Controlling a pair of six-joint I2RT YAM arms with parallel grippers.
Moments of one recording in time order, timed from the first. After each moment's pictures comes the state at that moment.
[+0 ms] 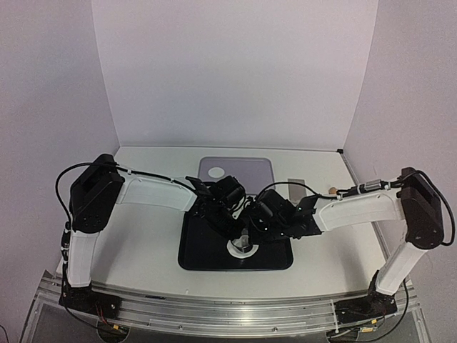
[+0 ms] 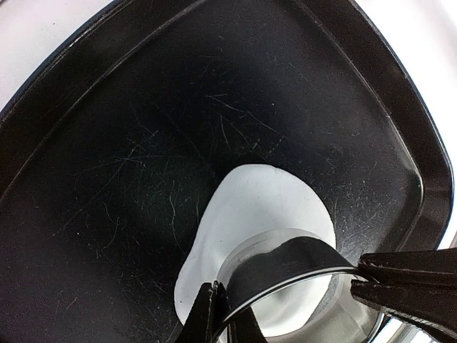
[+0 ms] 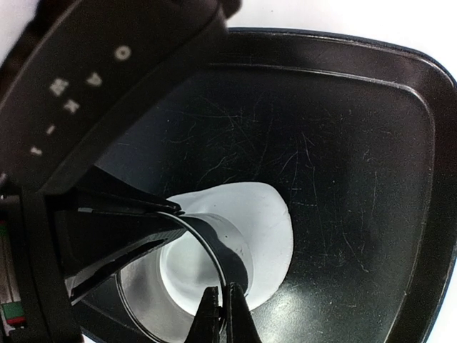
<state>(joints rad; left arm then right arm) -1.03 2.10 1.49 -0.46 0.14 -0.28 1.00 1.71 1.00 -0.29 0.19 0.82</state>
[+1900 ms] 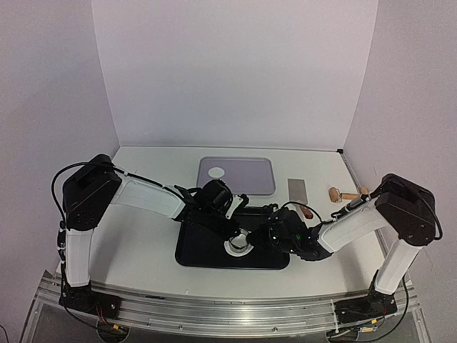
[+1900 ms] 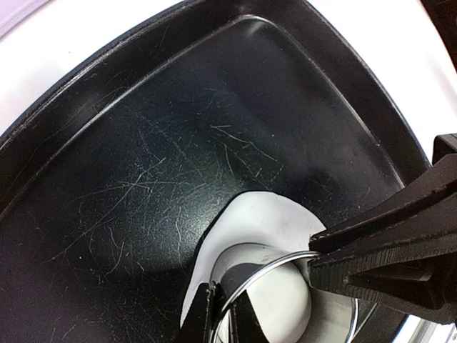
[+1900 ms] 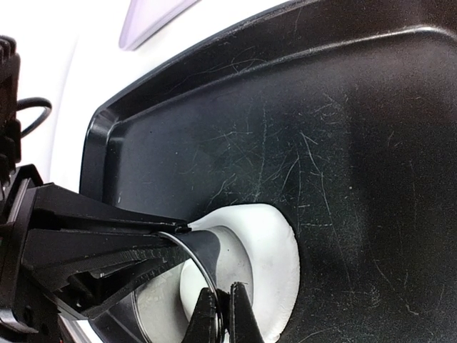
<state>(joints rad) -0.98 2.07 1.27 -0.13 0.18 -0.26 0.96 1.81 0.64 0.43 0.12 1.10</state>
